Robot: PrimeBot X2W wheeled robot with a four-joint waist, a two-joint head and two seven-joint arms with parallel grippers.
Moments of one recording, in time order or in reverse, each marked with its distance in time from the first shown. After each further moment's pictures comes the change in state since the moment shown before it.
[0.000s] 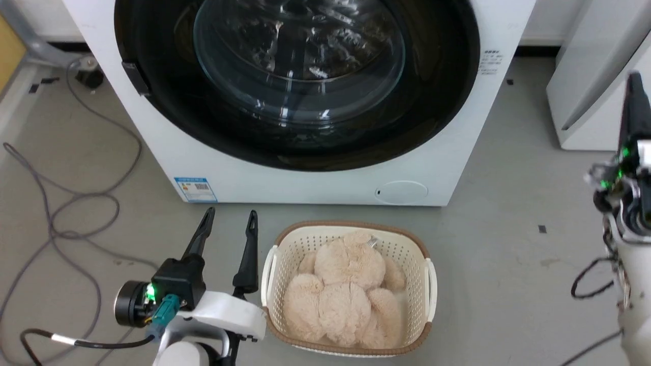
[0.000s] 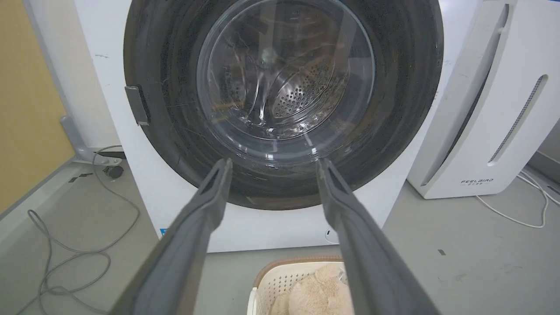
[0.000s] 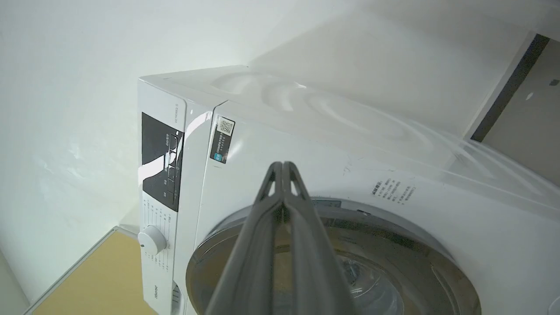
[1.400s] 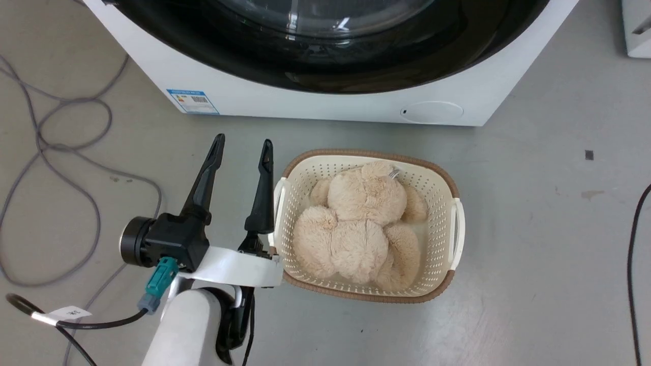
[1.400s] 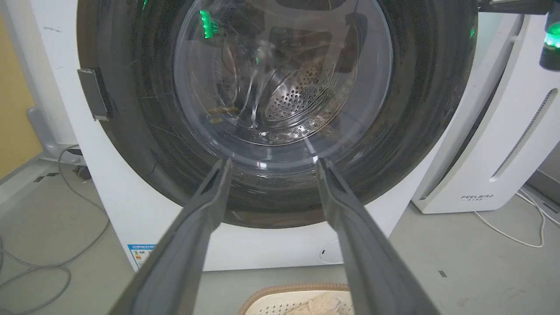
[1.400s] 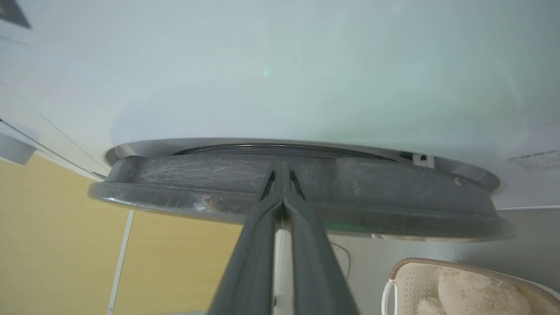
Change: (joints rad) left arm -0.175 0.000 -0.065 -0.047 -0.062 0.000 -0.088; right arm -1.024 -0.163 1.069 0.735 0.664 0.000 0.641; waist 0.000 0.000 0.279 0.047
